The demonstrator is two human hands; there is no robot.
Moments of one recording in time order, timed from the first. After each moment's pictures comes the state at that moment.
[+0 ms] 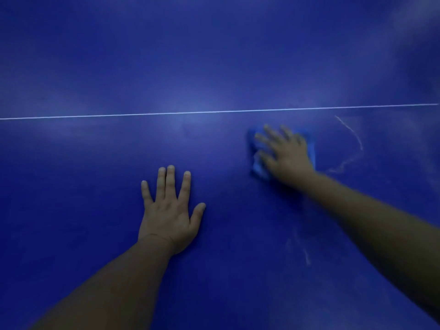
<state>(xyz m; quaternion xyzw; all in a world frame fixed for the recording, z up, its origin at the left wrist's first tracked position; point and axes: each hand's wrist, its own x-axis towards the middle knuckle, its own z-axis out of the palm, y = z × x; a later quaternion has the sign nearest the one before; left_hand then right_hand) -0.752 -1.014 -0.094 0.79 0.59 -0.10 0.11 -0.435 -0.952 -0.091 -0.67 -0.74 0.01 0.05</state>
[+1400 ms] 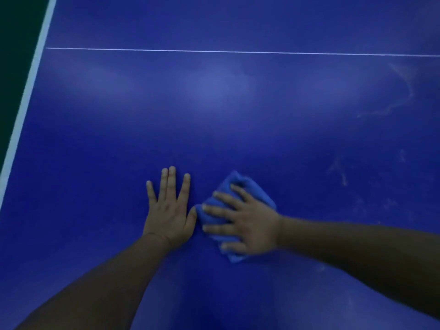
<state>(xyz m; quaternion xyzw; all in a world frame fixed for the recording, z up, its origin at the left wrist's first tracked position) -0.914 -1.192 -0.104 0.80 0.59 -0.07 0.12 -0.661 -1.192 -0.089 -0.27 -0.96 0.08 0.01</state>
